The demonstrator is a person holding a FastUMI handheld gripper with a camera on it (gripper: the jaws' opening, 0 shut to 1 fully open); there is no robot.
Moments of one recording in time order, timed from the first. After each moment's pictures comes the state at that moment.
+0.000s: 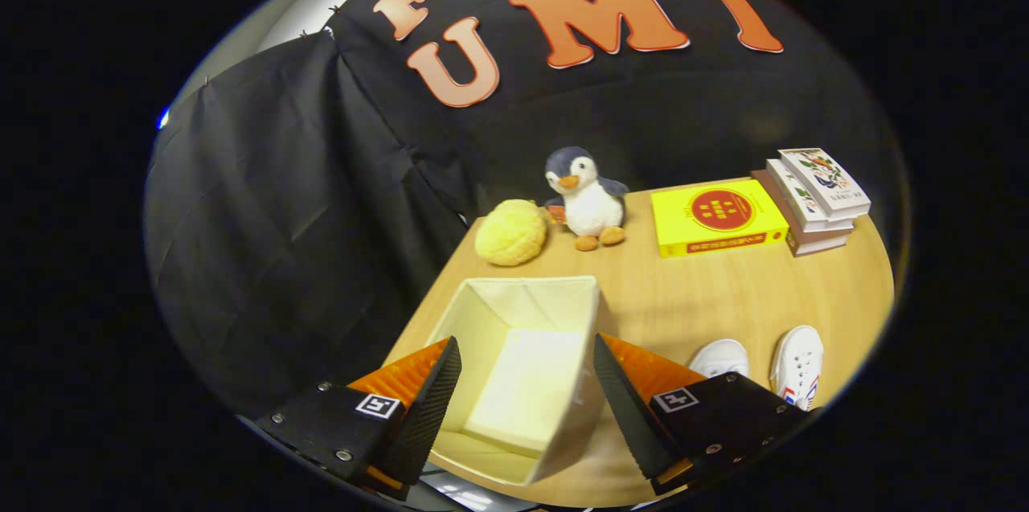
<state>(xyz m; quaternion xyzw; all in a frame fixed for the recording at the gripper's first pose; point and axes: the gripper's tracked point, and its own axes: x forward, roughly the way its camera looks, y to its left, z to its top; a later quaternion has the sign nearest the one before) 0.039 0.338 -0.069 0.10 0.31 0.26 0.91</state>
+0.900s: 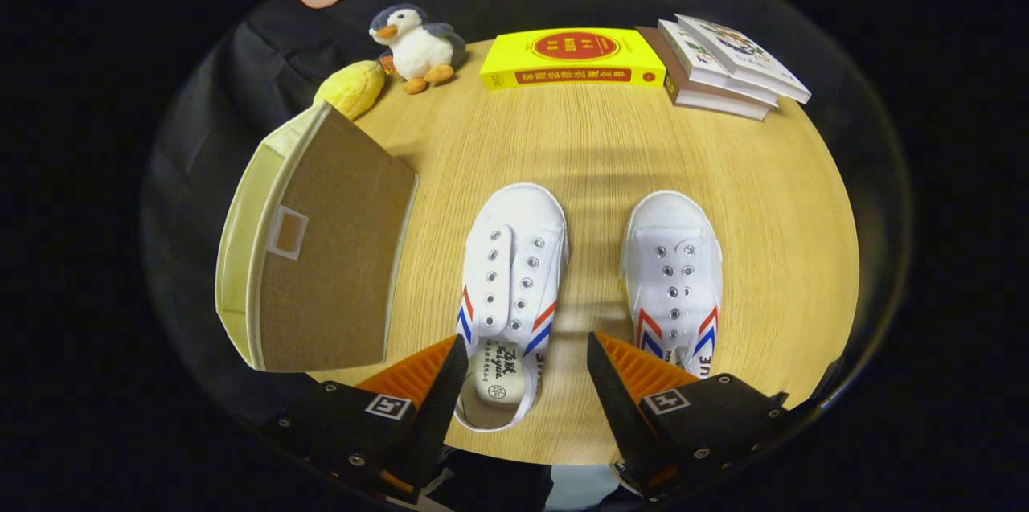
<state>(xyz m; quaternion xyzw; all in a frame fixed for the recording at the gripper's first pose) 0.017 0.180 -0.230 0.00 0.57 0.16 0.81</state>
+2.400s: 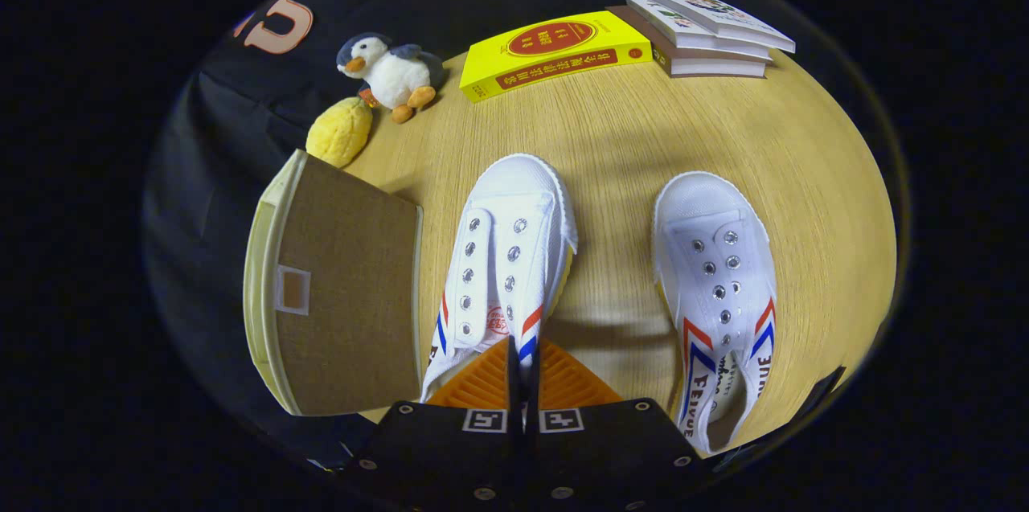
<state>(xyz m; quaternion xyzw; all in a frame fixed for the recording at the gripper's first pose) 0.036 0.203 -0.218 0.13 0.54 0.15 0.82</state>
